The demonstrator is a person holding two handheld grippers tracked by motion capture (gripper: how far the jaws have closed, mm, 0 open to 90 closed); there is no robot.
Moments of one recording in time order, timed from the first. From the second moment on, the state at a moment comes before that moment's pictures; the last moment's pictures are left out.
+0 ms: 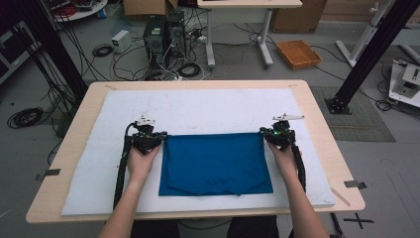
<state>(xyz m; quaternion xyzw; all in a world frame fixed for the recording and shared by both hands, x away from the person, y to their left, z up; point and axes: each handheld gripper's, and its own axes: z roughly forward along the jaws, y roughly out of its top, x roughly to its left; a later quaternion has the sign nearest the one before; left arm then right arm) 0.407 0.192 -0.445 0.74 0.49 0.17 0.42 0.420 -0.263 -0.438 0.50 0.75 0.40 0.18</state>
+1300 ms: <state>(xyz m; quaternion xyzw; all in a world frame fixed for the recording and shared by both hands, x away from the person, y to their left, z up) 0.304 0.230 -0.406 0.71 0.37 0.25 0.55 0.337 -0.286 -0.384 0.44 0.72 0.50 0.21</state>
